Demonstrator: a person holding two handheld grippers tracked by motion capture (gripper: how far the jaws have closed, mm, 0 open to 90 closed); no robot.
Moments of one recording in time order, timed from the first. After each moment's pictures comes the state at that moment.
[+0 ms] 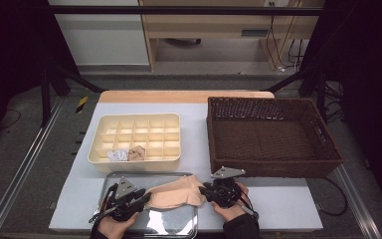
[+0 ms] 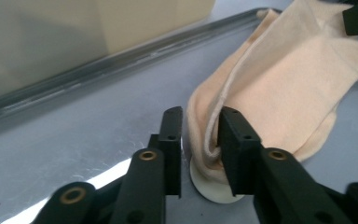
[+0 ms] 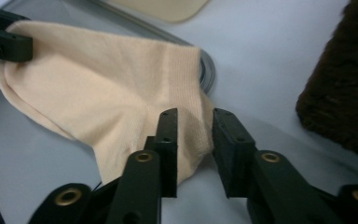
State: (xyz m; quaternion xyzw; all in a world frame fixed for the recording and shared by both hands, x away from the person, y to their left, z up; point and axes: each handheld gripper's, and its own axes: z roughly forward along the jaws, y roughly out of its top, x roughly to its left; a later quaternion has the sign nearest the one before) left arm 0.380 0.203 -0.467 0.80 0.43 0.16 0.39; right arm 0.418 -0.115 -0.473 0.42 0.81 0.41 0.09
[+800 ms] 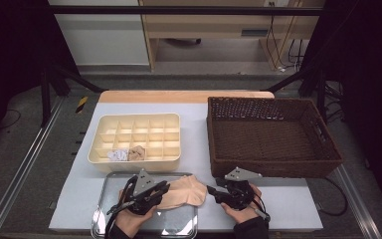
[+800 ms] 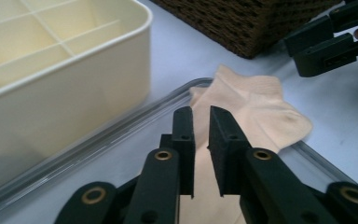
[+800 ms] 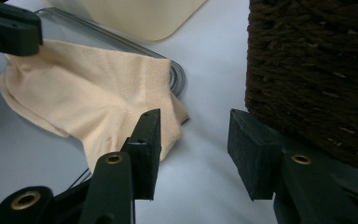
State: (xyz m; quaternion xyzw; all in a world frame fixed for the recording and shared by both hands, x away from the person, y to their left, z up) left arm 0.389 0.145 -0.445 0.81 0.36 0.17 0.43; right arm 0.407 -0.143 -0.466 0.43 0.78 0.44 0.11
